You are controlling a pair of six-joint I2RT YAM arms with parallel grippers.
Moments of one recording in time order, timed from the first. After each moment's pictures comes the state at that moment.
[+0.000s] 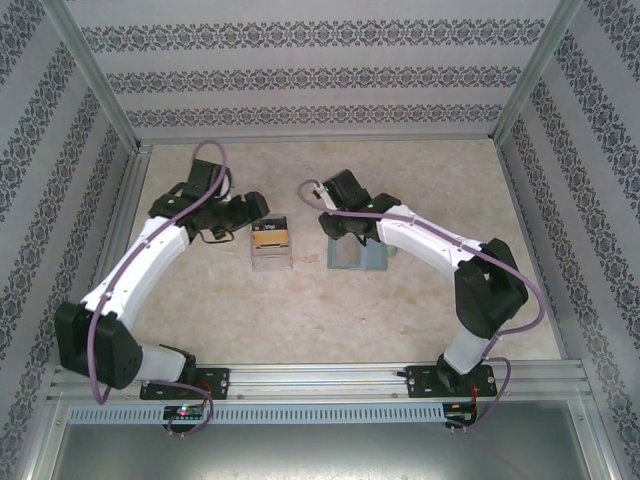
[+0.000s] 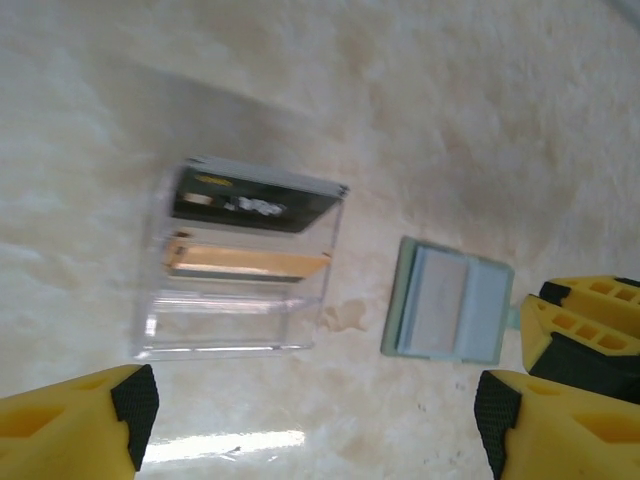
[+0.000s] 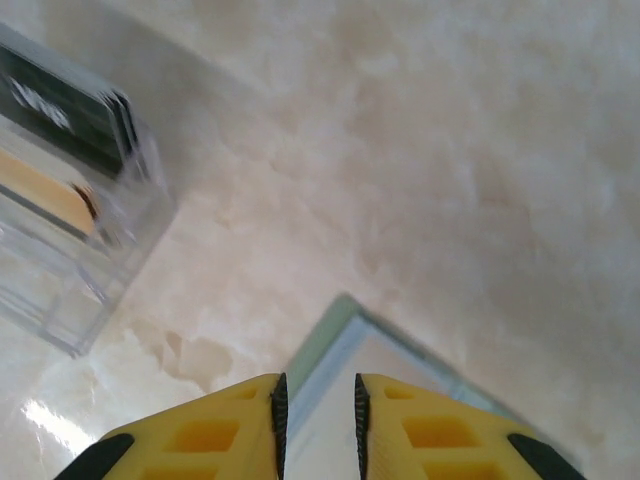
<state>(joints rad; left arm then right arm) -0.30 1.40 1.23 -0.77 0.22 -0.68 0.63 1.69 1.28 -0.54 0.06 0.11</state>
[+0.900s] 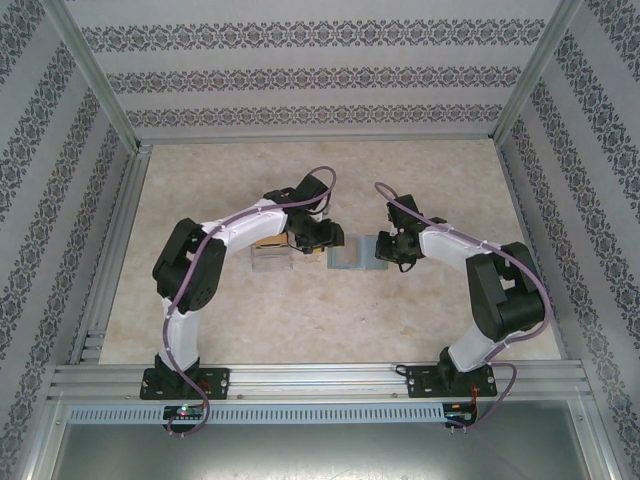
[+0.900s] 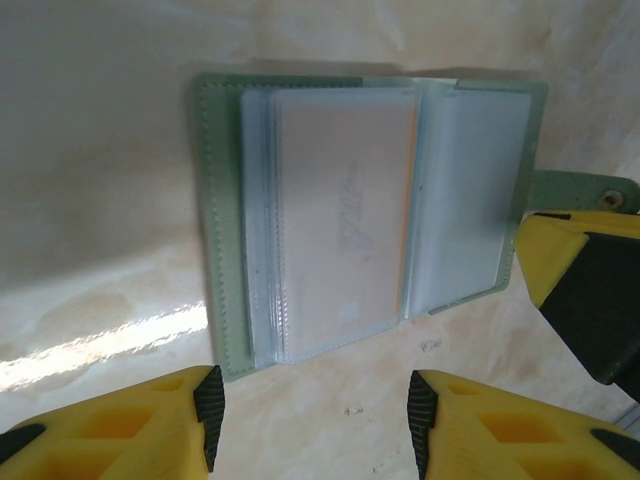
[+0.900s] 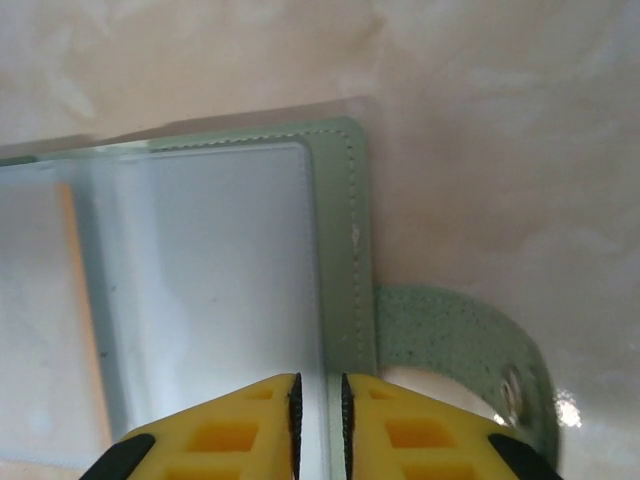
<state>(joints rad) -0.61 2.02 1.51 -0.64 0.38 -0.72 0.30 1.64 0.89 -0.44 -0.13 0.51</state>
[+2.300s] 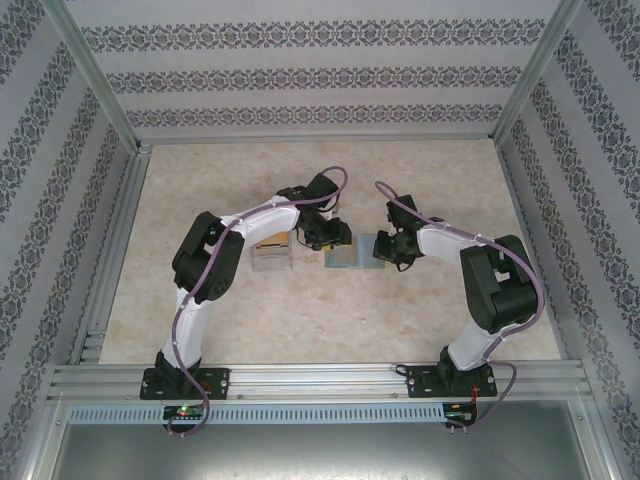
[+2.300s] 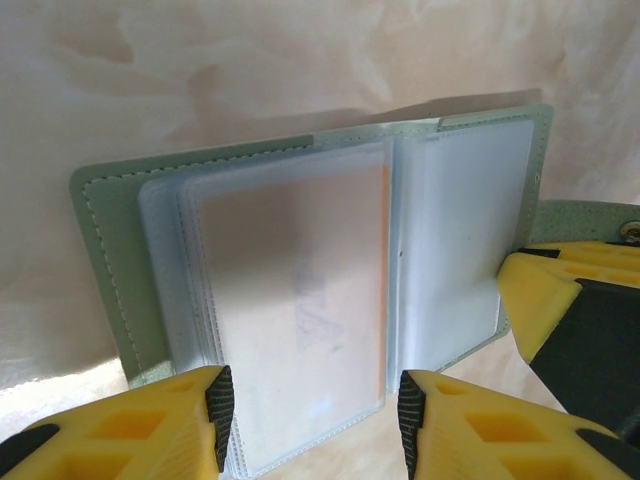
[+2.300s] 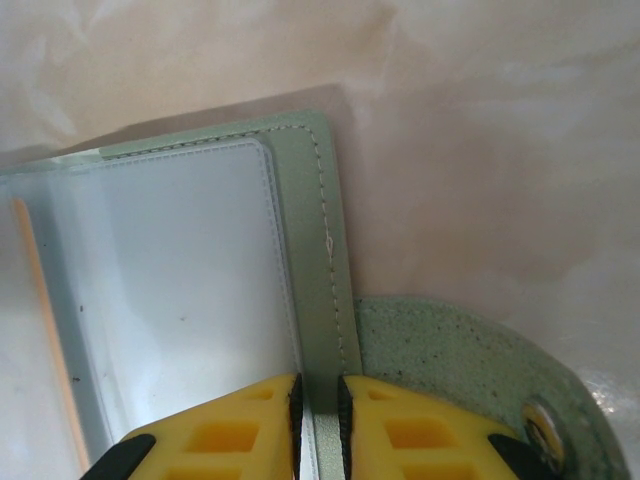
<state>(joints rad) -0.62 2.15 1.64 -0.64 0.39 -0.68 0.29 1.69 0.89 -0.40 -0.17 0.55</state>
